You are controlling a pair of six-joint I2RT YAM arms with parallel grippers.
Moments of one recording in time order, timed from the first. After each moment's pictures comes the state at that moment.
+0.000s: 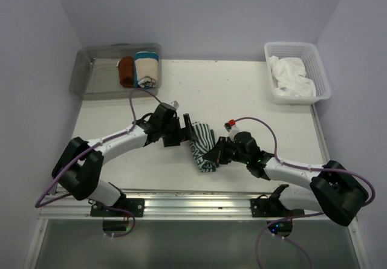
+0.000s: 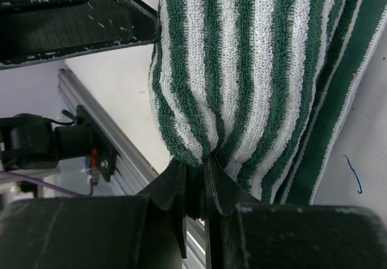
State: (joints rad) left arm -0.62 1.48 0.86 -0.27 0.19 -0.83; right arm 0.76 1.21 0.37 0.32 -0.24 0.87
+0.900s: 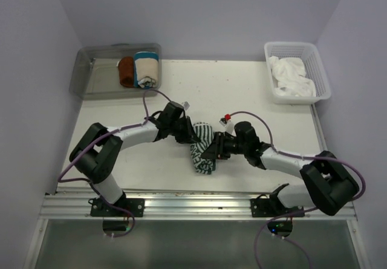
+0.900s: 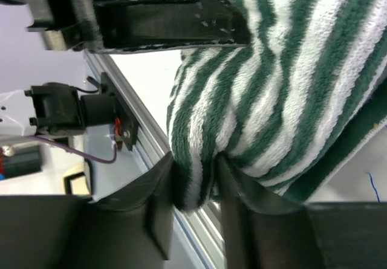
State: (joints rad) left arm -0.63 1.68 0.92 -0.11 0.35 -0.84; right arm 0.62 1.35 0.43 0.35 -0.57 0.85
